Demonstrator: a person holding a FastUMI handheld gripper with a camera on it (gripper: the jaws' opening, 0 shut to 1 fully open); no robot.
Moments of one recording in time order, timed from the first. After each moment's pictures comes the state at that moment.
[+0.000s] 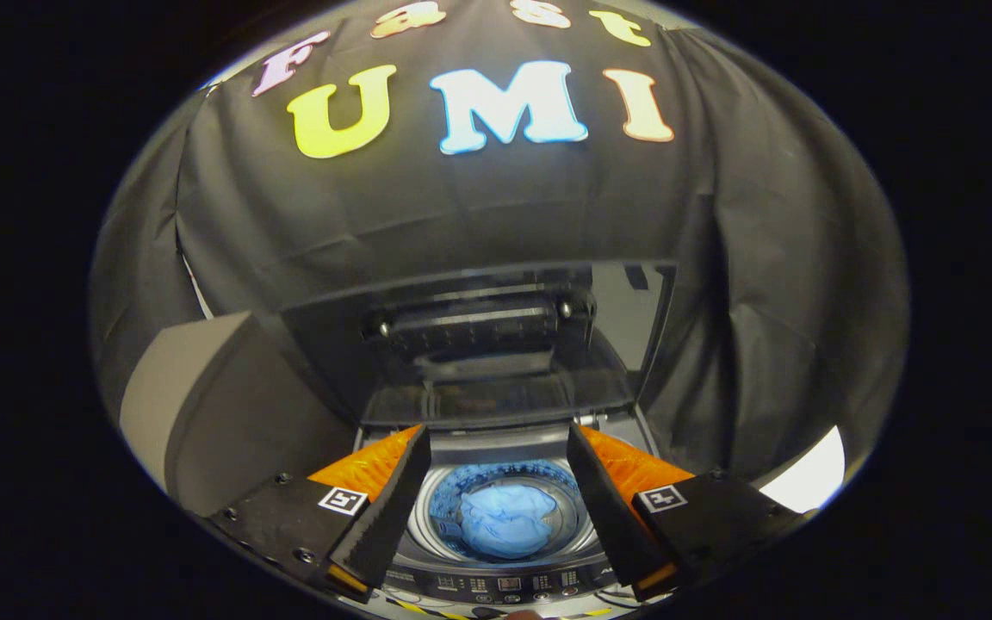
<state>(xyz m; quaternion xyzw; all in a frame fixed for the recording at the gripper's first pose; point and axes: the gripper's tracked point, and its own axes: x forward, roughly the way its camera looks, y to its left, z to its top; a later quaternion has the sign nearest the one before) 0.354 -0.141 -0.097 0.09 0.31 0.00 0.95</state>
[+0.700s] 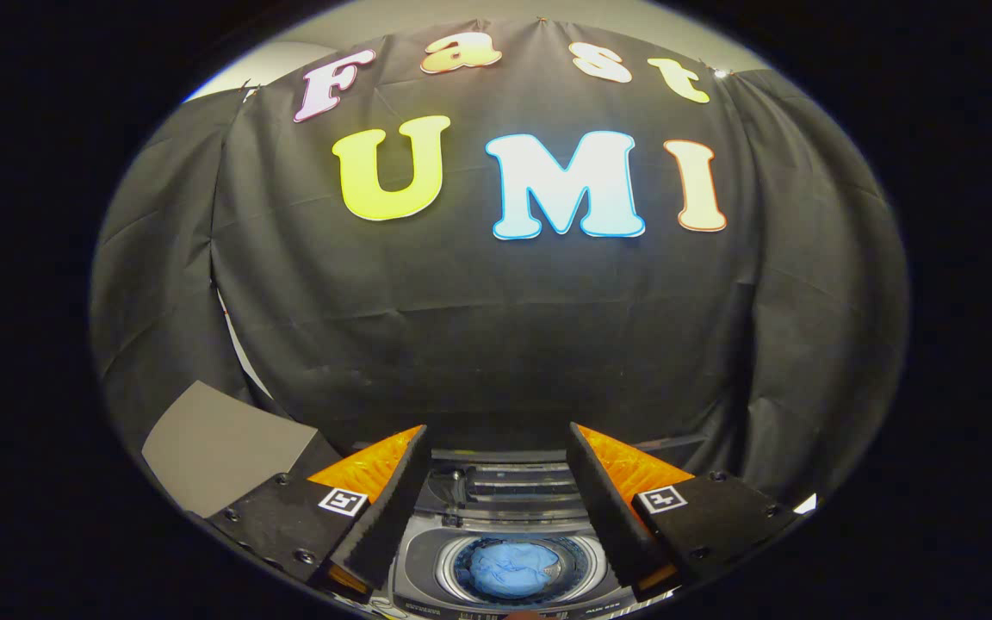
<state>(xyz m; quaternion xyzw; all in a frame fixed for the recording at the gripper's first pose) 0.441 -0.111 0.012 0.05 0.25 0.05 0.97</state>
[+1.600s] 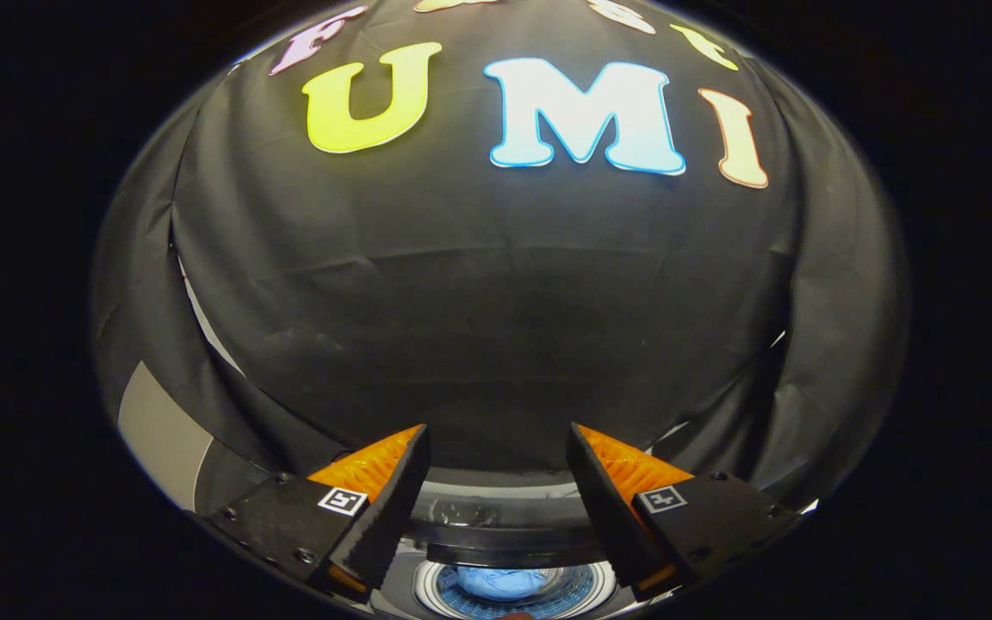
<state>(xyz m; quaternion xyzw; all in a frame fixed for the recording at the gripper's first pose) 0.536 -0.103 -0.102 0.04 0.34 0.04 0.94</state>
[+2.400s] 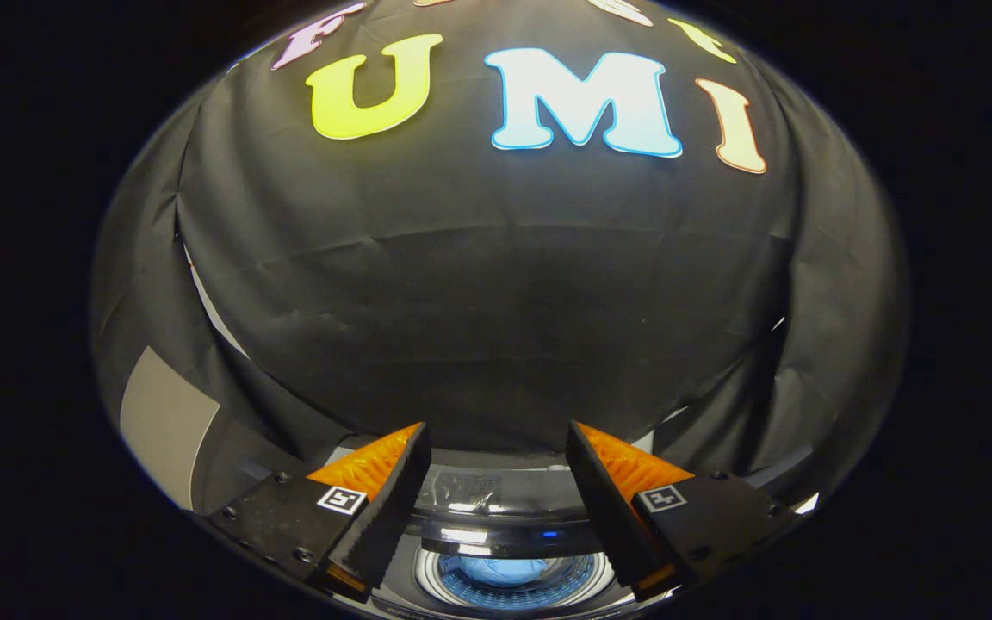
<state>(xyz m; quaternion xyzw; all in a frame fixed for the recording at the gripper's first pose) 0.526 -0.101 -0.104 0.04 0.35 0.05 0.94</state>
